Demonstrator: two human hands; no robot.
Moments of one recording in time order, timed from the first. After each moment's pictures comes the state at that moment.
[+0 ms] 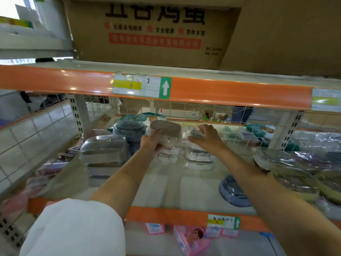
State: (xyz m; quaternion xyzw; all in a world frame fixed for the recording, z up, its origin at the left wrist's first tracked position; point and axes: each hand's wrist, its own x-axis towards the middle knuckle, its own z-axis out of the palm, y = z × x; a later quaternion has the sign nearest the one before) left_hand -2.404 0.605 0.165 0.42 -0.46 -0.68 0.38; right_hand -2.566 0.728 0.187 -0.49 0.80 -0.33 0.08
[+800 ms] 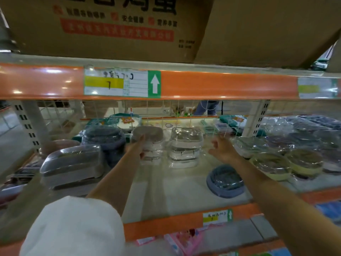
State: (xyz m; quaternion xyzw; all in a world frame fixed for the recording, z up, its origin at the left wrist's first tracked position) left_hand -2.443 0.559 0.122 0.47 -0.46 -0.69 0.31; right_hand -2.617 0.788 0.148 -0.35 0.89 -0.28 0.05
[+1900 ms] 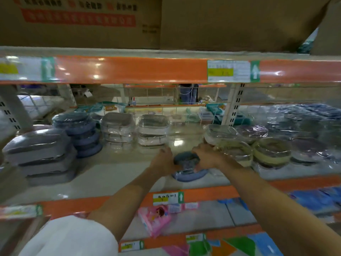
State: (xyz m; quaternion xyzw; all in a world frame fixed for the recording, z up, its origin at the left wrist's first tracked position) left_hand -2.528 0.770 0.098 0.33 -0.91 -0.26 0.03; right_hand -2.667 0.883 0.125 -0.53 0.84 0.01 0.13
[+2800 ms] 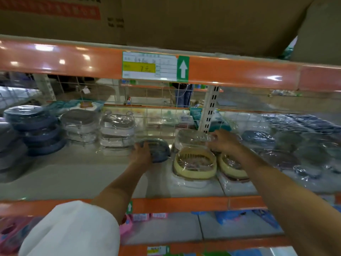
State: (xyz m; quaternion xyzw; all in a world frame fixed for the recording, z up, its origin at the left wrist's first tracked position) left_hand -2.622 0.789 0.081 0.47 -0.87 -0.16 0.07; right_hand -2.826 0.964 0.166 -0.41 0.89 -0.17 0.08
